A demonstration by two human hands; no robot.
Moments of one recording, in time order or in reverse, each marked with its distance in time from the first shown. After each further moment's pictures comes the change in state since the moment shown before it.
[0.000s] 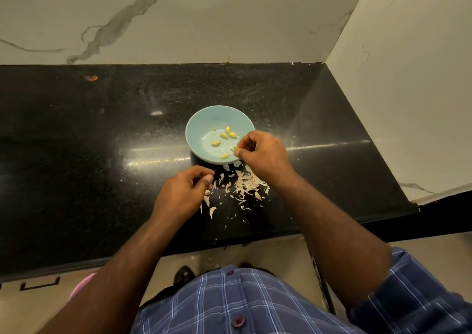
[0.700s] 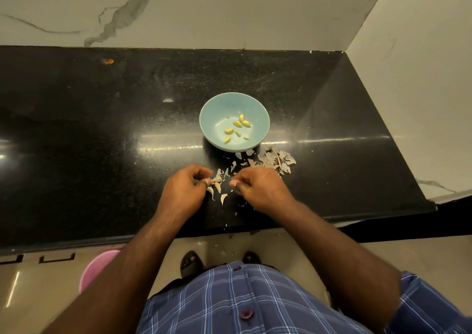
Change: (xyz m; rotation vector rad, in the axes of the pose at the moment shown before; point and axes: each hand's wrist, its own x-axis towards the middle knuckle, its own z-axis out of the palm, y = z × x) left_hand -0.016 -0.020 -0.005 0.063 0.030 -0.134; right_hand -0.055 0.017 0.044 -0.176 -0.325 -0.076
